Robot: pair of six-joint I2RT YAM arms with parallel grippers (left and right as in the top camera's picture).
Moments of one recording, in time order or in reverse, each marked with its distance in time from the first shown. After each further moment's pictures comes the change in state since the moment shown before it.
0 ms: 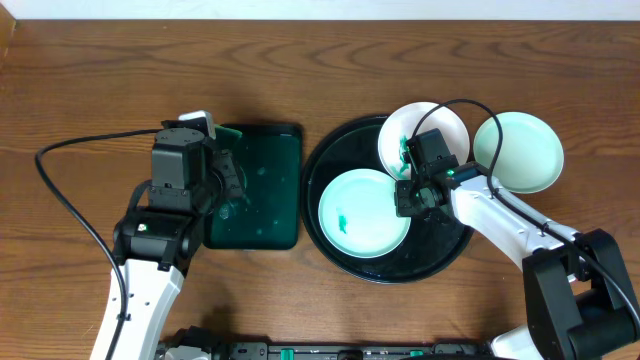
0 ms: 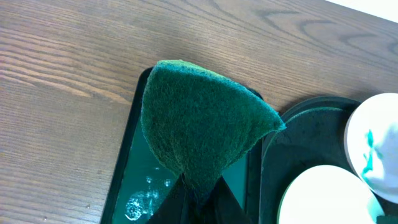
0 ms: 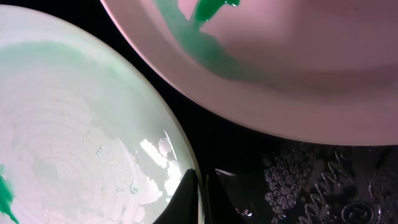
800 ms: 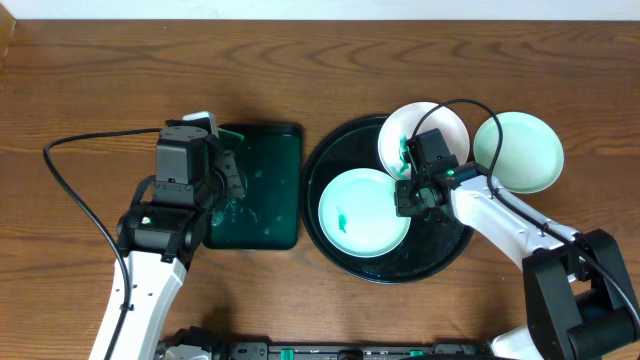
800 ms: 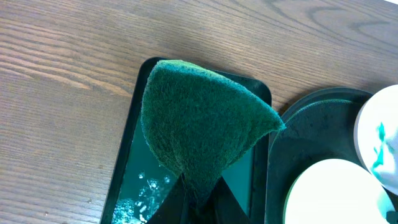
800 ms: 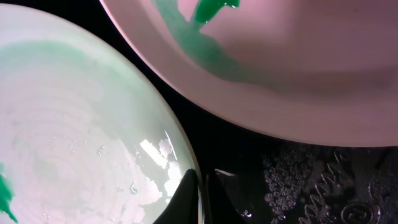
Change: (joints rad) left arm 0.000 0.032 0.000 -0.009 0.000 0.007; right arm 0.000 0.000 0.000 0.003 0.001 0.000
